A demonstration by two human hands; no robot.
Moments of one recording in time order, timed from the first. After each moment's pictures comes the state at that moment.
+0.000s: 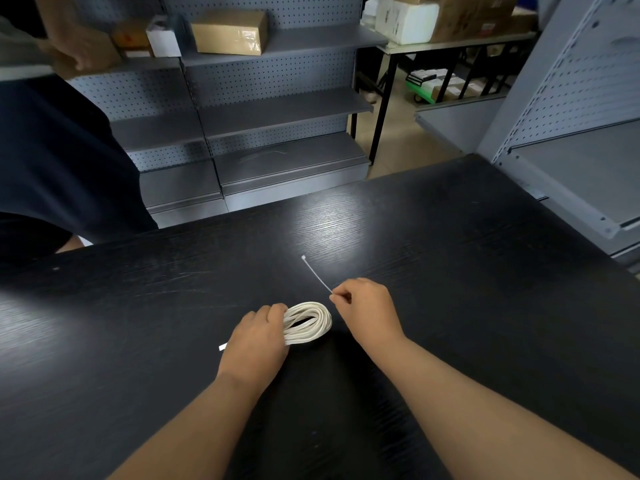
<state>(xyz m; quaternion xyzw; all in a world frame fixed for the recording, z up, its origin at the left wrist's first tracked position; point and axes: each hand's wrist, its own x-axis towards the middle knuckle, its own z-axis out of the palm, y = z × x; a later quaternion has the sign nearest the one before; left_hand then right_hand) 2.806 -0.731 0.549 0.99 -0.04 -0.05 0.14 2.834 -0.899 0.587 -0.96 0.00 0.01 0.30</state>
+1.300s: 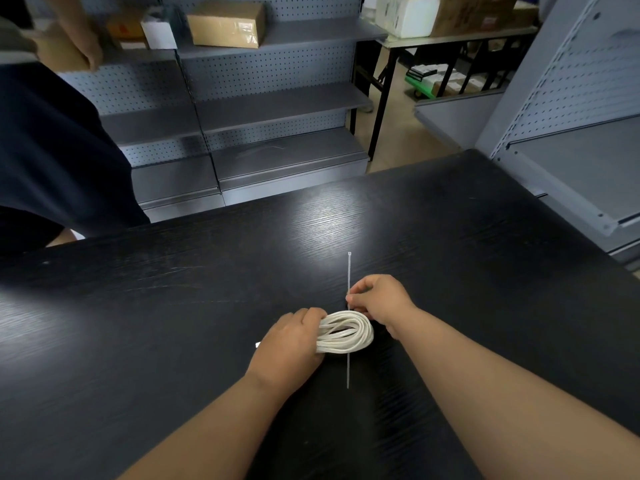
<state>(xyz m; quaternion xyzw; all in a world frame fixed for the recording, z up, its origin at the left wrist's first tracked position) 2.798 -0.777 0.558 0.96 -0.14 -0.08 0.21 2.855 -0.936 0.573 -0.82 0.19 0.20 0.50</state>
